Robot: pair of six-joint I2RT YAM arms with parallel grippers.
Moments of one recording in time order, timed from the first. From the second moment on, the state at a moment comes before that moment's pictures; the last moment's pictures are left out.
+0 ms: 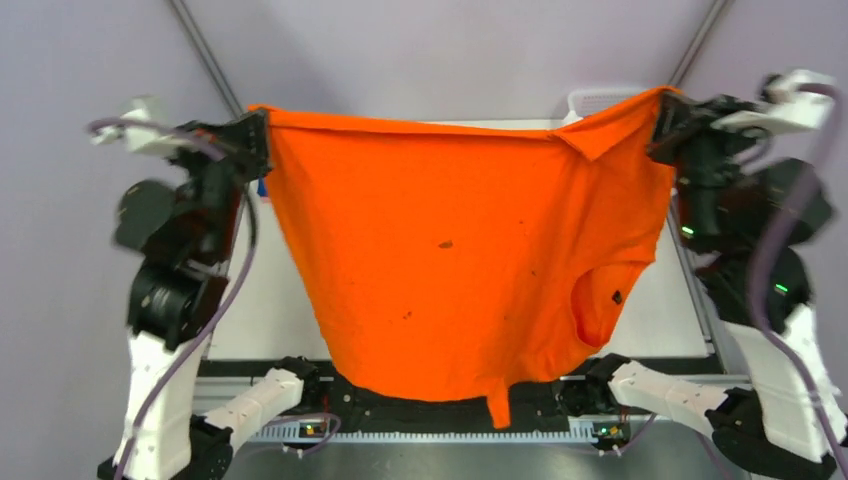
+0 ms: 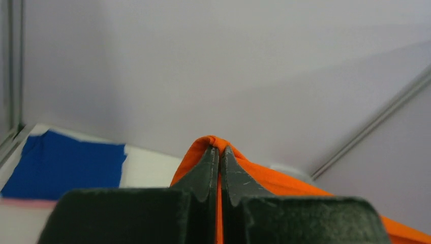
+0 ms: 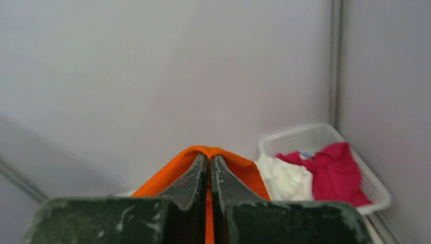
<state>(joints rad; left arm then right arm) -0.36 0.89 1.66 -0.42 -0.28 -0.44 0.67 0.94 1.76 -0.43 0.69 0.07</state>
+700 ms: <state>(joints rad) -0.10 1.96 1.61 -0.51 -0.24 -0.60 0.29 1.85 1.34 -0.11 0.37 0.24</state>
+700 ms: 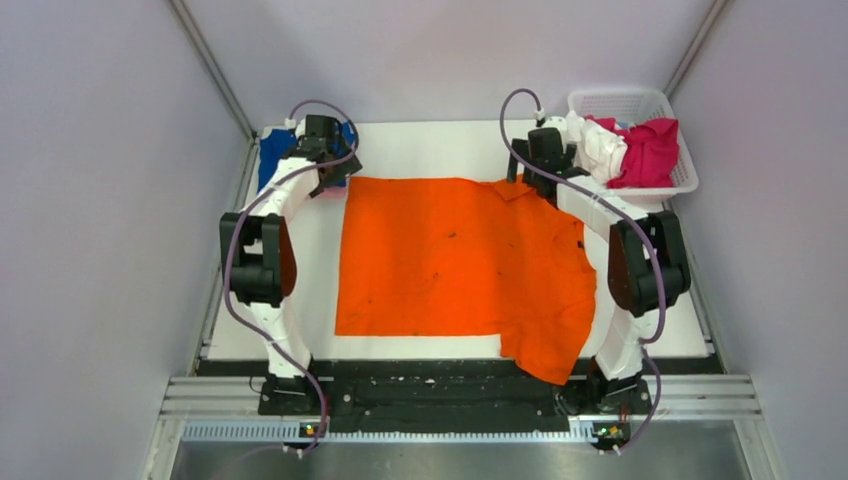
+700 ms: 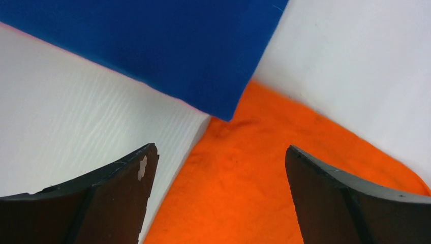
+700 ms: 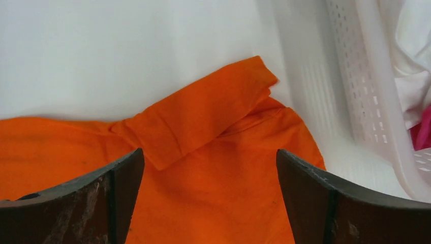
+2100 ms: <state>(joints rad) -0.22 1.56 0.85 -0.26 0.02 -0.68 0.28 2.59 2.15 0.22 0.07 0.52</state>
